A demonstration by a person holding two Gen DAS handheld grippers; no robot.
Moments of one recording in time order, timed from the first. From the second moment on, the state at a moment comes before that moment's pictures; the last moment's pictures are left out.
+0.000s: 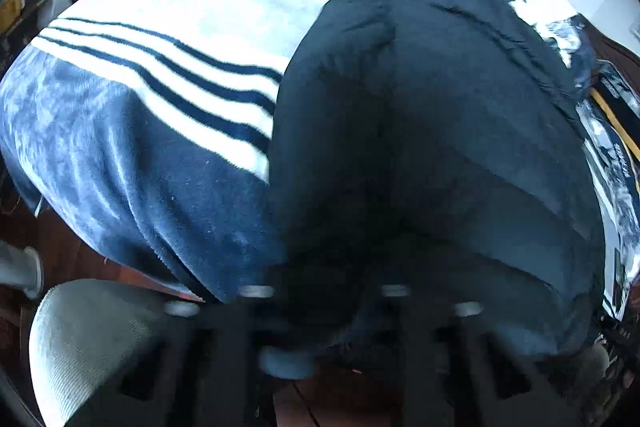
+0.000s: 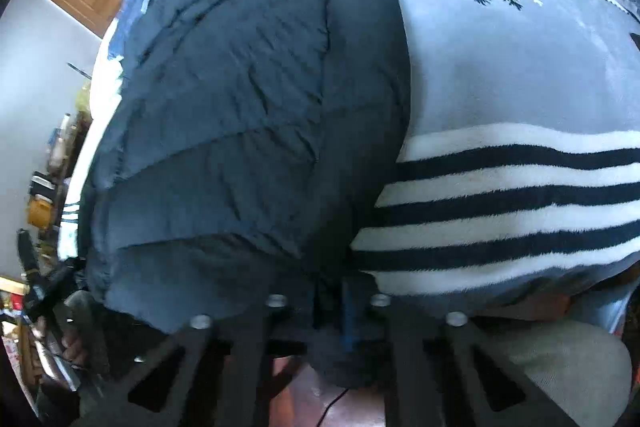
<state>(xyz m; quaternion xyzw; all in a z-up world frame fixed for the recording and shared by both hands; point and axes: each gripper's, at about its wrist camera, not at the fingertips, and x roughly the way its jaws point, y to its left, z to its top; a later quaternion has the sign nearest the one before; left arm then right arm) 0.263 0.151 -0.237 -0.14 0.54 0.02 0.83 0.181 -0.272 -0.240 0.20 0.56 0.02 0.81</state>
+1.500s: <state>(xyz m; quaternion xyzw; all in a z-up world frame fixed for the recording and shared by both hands) 0.196 0.196 -0.046 -0.28 0.41 -0.12 0.86 0.071 -0.300 -0.058 0.33 0.32 0.13 0.88</state>
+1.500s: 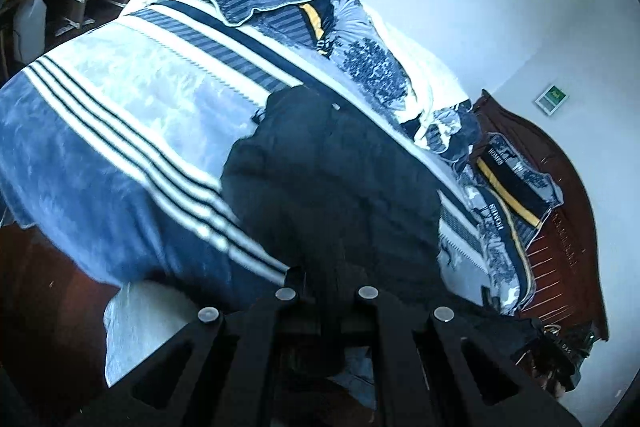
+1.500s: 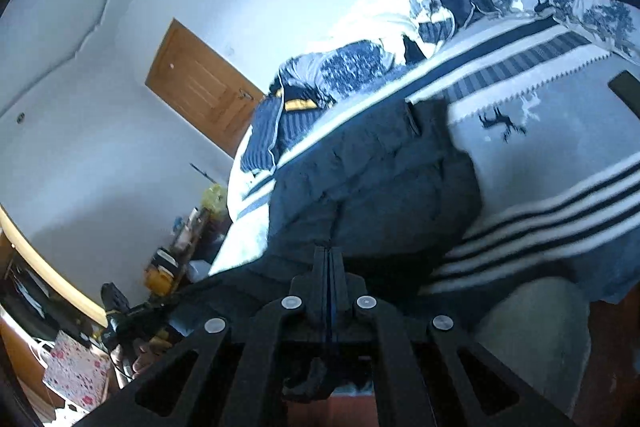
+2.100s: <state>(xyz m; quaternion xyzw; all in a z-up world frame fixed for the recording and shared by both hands) 0.484 0.149 -0.043 -0.25 0.42 -0.15 0.86 0.352 -0.367 -0.037 0.30 0.34 0.11 0.89</state>
